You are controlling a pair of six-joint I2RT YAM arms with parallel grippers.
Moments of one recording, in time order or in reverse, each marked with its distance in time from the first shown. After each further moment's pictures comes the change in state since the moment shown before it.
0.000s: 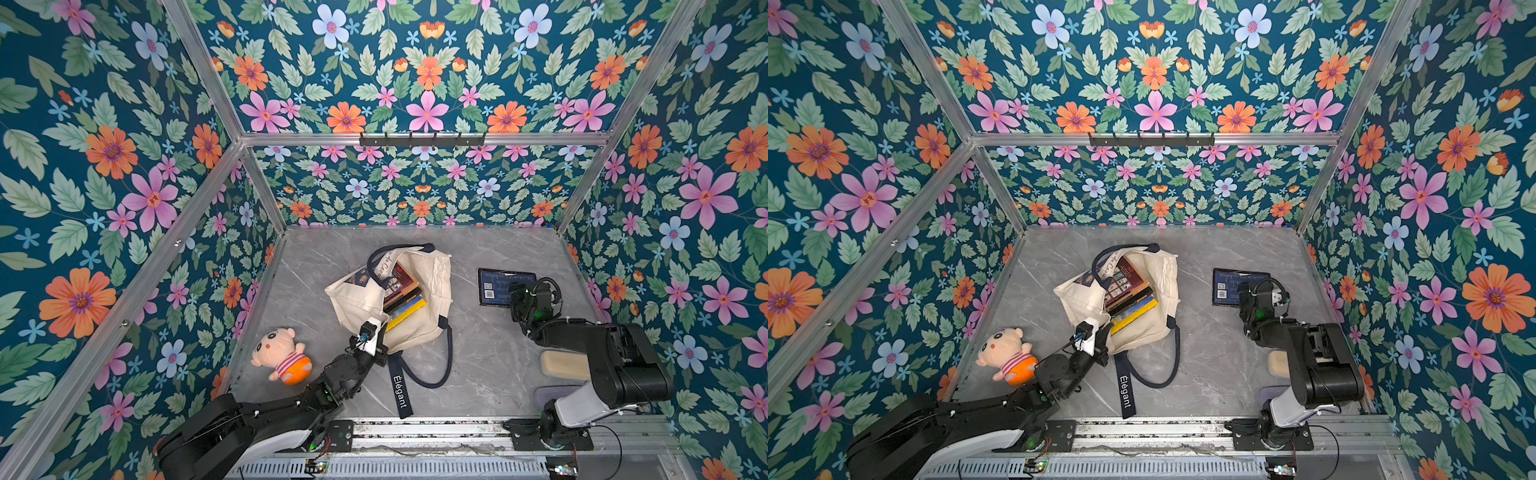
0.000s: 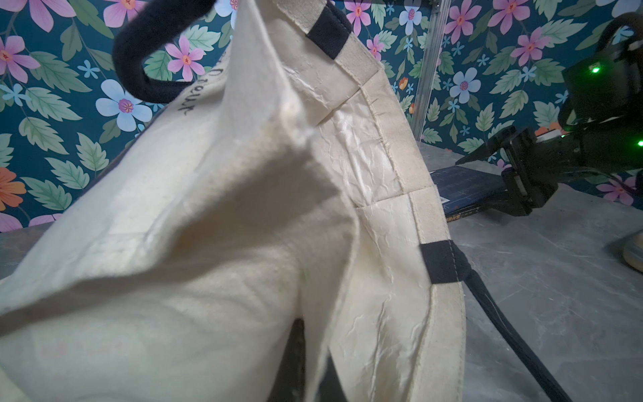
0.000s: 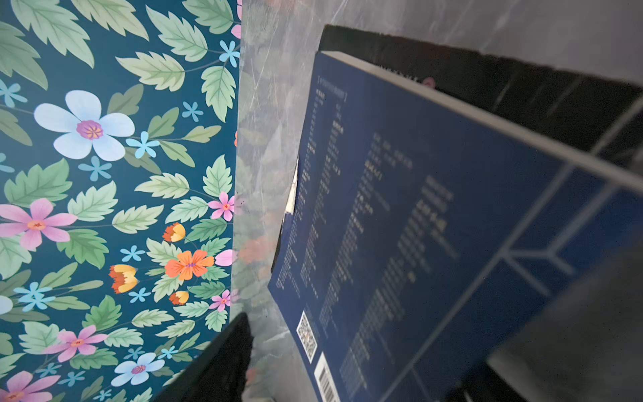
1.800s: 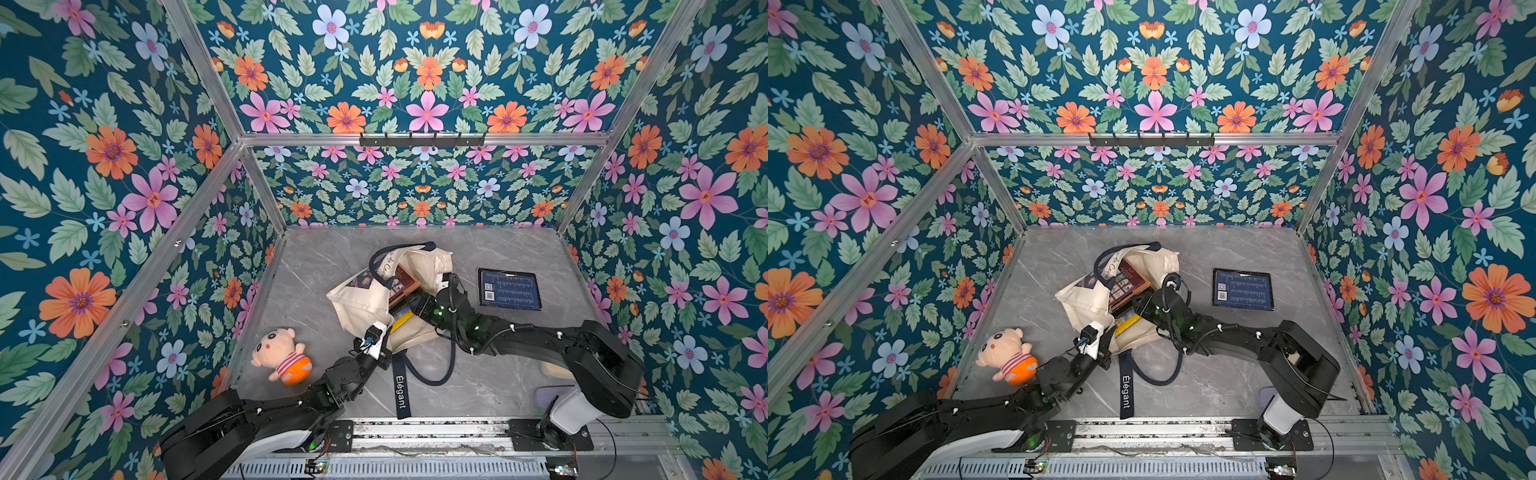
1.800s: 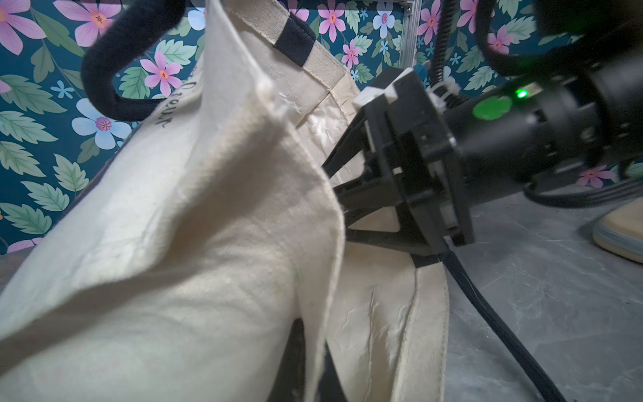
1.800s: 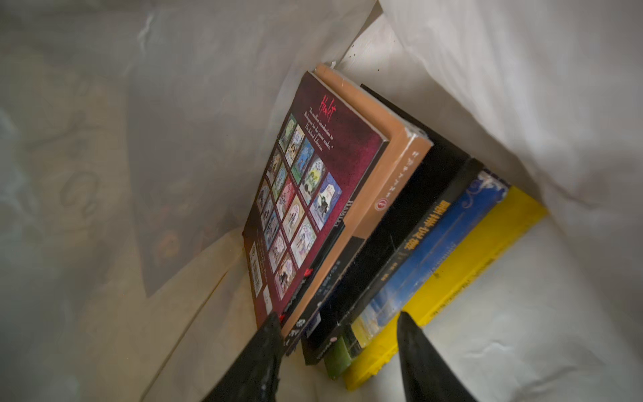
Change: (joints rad) left arm -0.048 0.022 0.000 0.040 0.008 0.049; right arm 0.797 0.122 0.362 -0.097 0.006 -0.232
